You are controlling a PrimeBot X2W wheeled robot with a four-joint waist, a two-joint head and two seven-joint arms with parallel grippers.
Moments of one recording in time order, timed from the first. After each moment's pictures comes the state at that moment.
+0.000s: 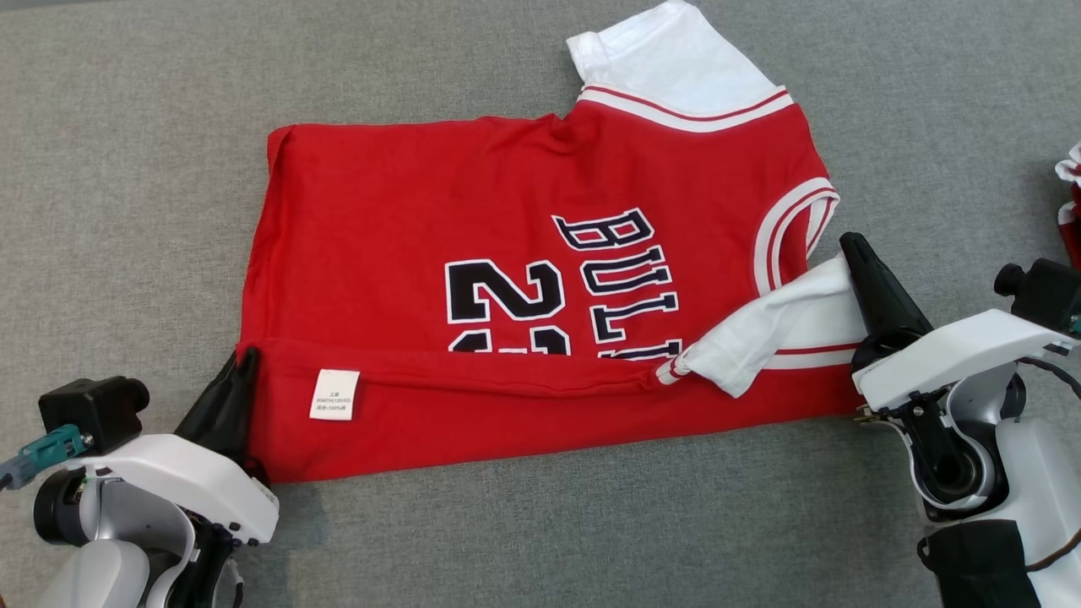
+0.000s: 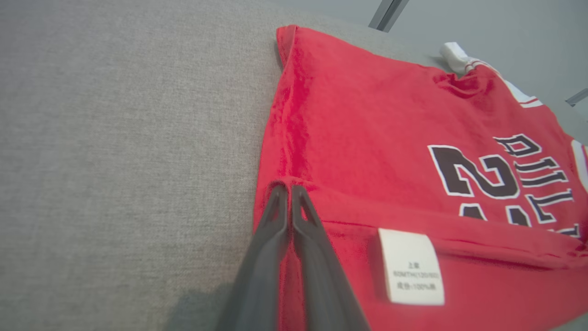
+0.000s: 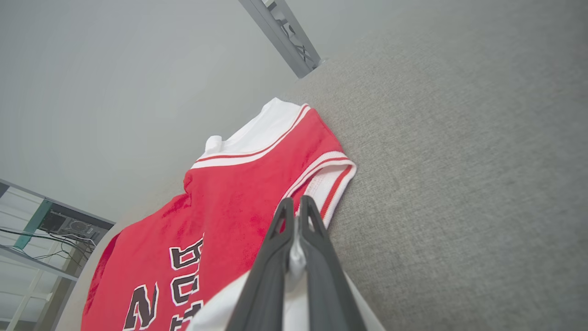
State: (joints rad) left arm -0.14 0.48 -0.32 -0.01 -0.81 0.20 0.08; right arm -0.39 -0.05 0.00 0.26 0.73 0.13 0.17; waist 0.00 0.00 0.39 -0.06
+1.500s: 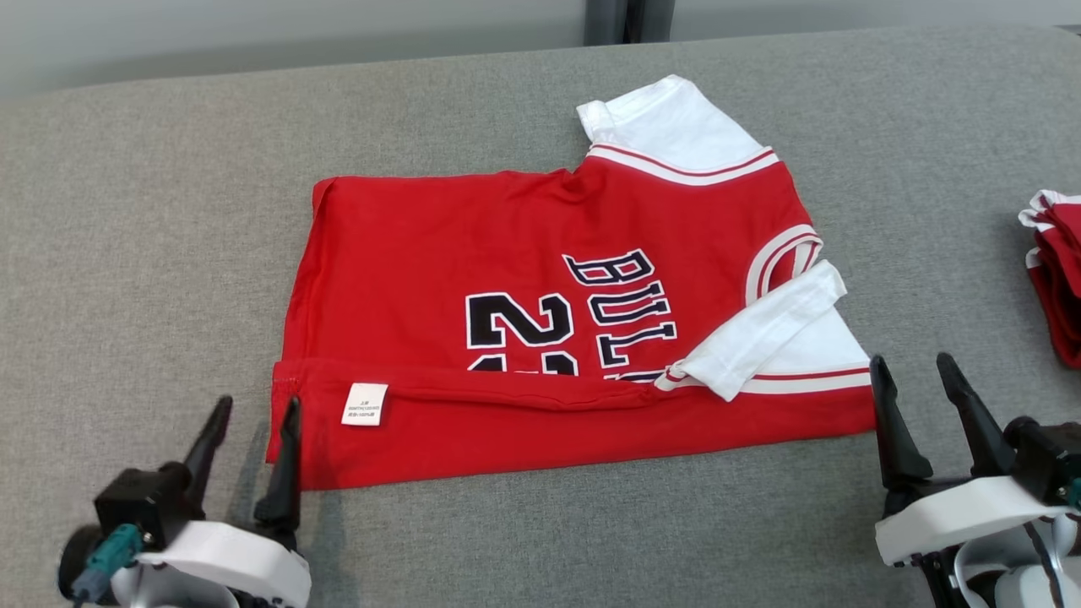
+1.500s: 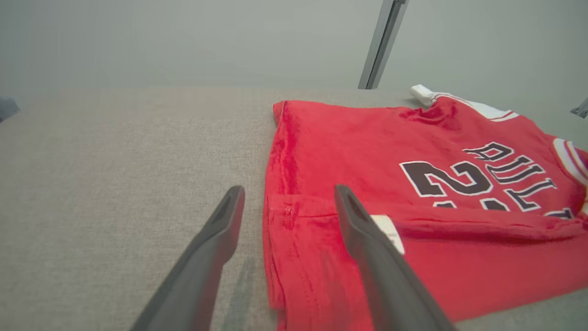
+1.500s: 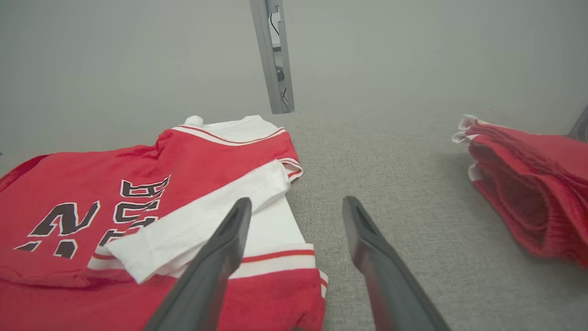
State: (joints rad) left arm -0.06 0.41 -0.35 0.08 -0.59 0.20 -0.20; right arm -0.08 -0.06 -0.04 0.12 0.21 0.13 -0.11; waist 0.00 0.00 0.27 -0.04
